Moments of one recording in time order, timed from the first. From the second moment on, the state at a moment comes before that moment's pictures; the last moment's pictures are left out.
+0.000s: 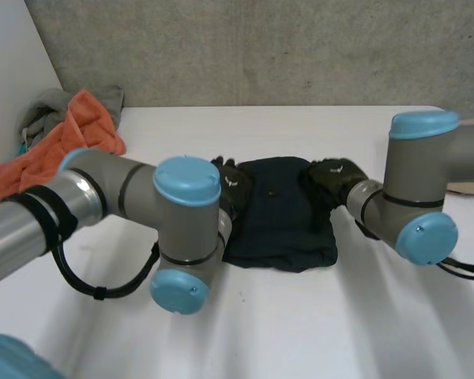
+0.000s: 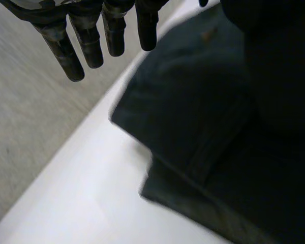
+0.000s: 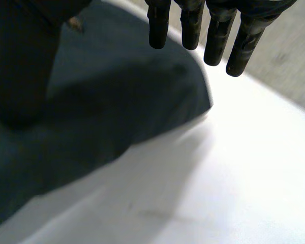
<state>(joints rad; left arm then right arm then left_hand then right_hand) 3.96 -2.44 -0.96 3.16 -1.78 3.63 1.97 -0.80 1.03 0.19 1.42 2.83 0.19 0.21 0.21 0.20 0.05 0.19 0.22 0.21 0.24 0.06</state>
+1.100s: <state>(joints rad) 4.14 -1.87 -1.29 2.95 -1.08 3.35 2.16 -0.77 1.36 -0.50 1.54 2.66 0.19 0.21 0.21 0.20 0.05 0.27 0.34 0.34 0.32 0.14</state>
